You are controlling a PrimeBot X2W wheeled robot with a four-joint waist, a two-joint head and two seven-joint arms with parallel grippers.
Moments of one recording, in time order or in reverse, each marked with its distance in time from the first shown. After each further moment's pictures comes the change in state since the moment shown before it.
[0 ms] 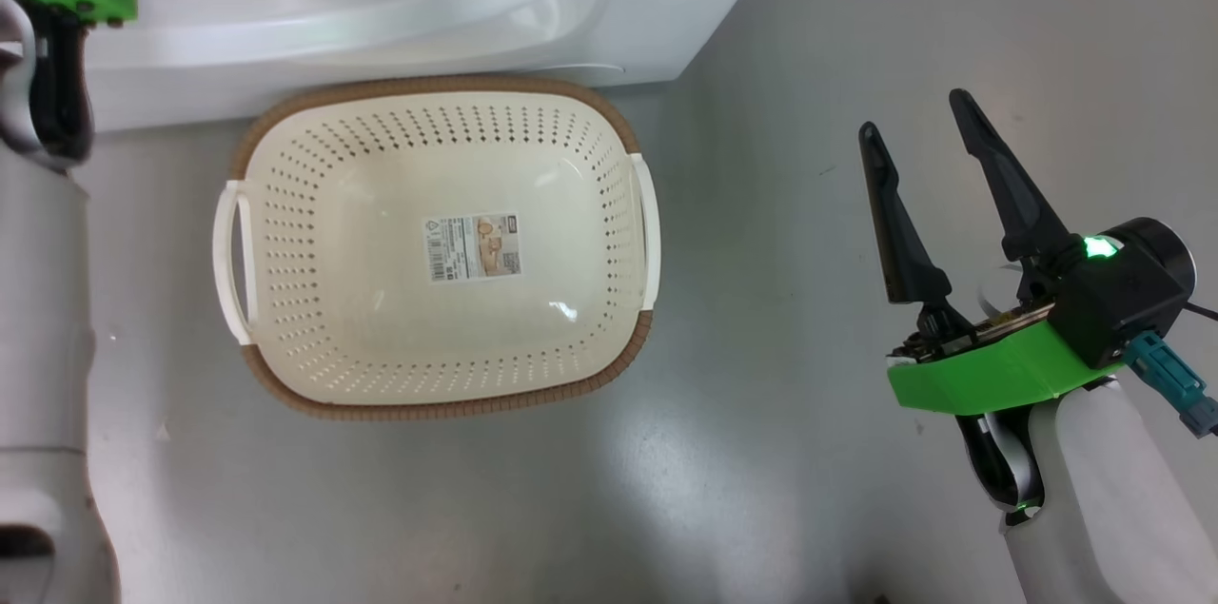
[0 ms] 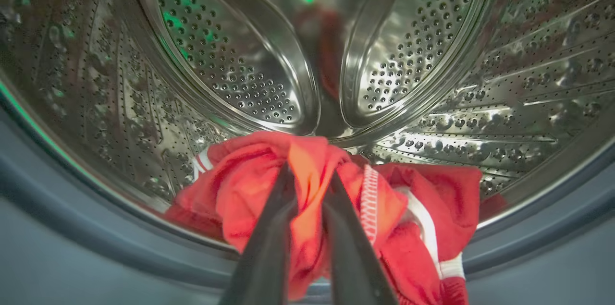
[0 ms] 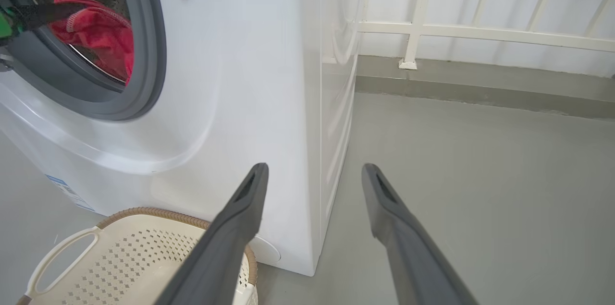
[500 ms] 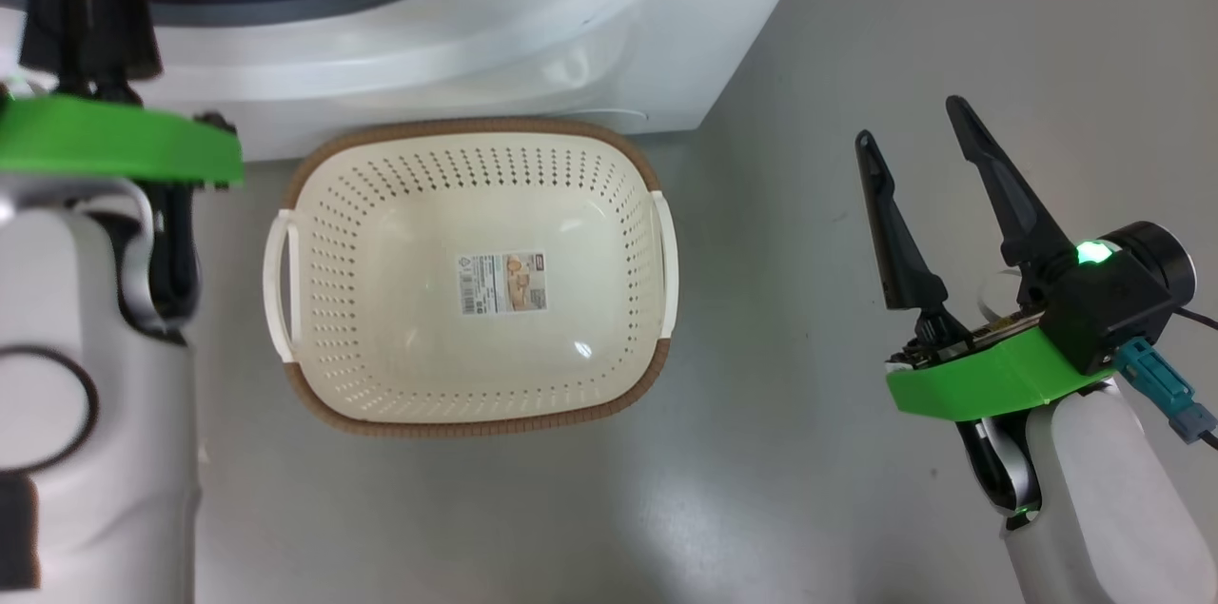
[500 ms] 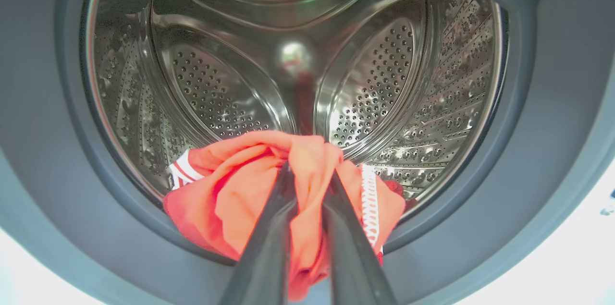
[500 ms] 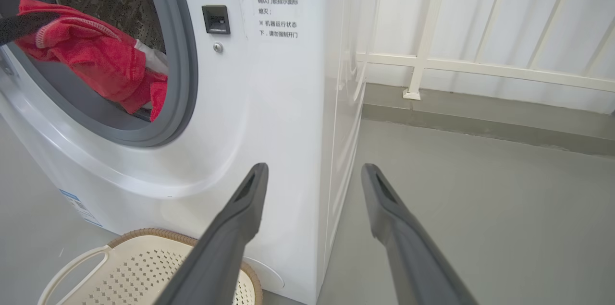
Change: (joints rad) left arm 0.362 -0.096 0.089 -0.437 0.043 0.009 -0.003; right arm 0.007 0.000 0.000 0.002 -0.036 0.000 0.000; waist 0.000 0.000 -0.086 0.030
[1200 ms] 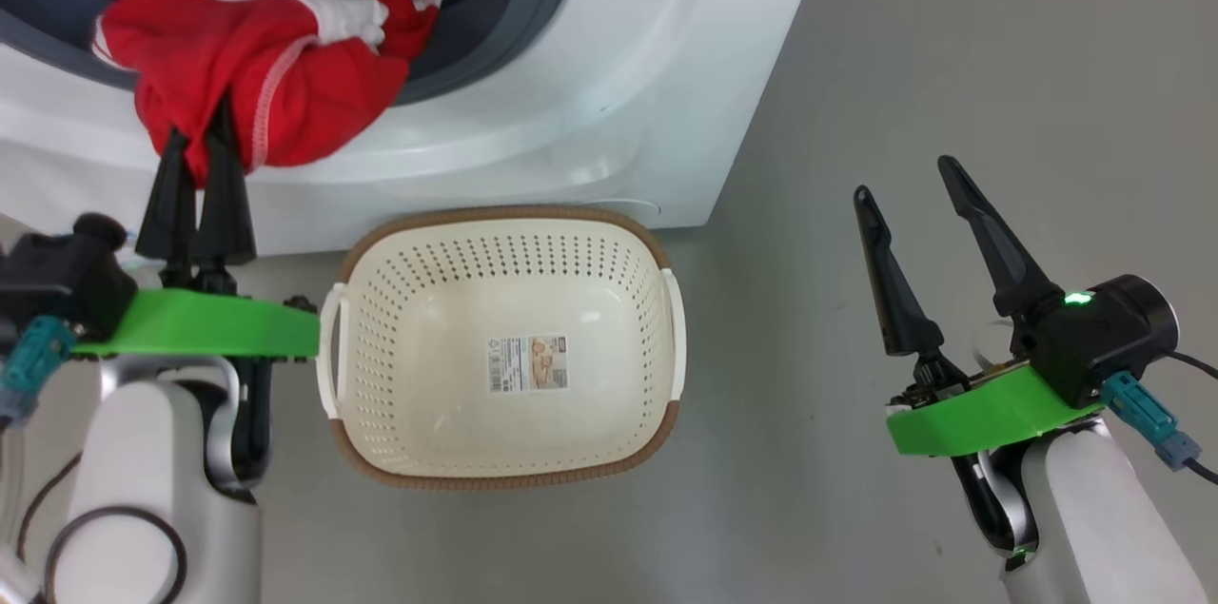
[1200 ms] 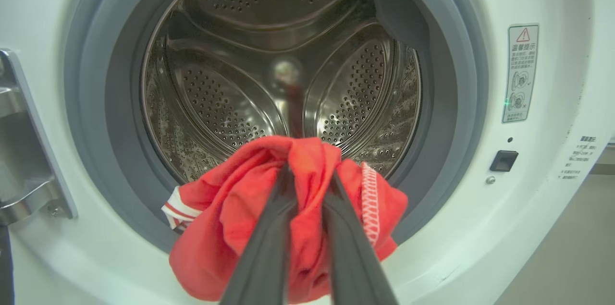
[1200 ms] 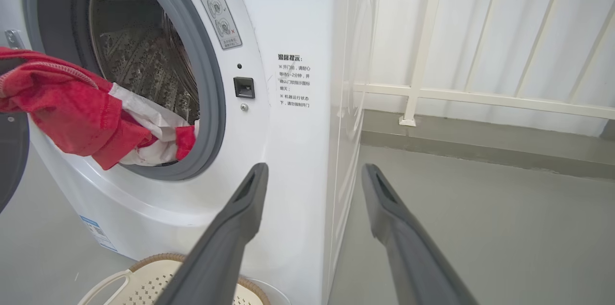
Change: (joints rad) left arm 0.305 -0.061 0.007 -0.157 0.049 -0.010 0.000; right arm 0.068 0.000 -0.002 0.027 0.019 0.000 0.000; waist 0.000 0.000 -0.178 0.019
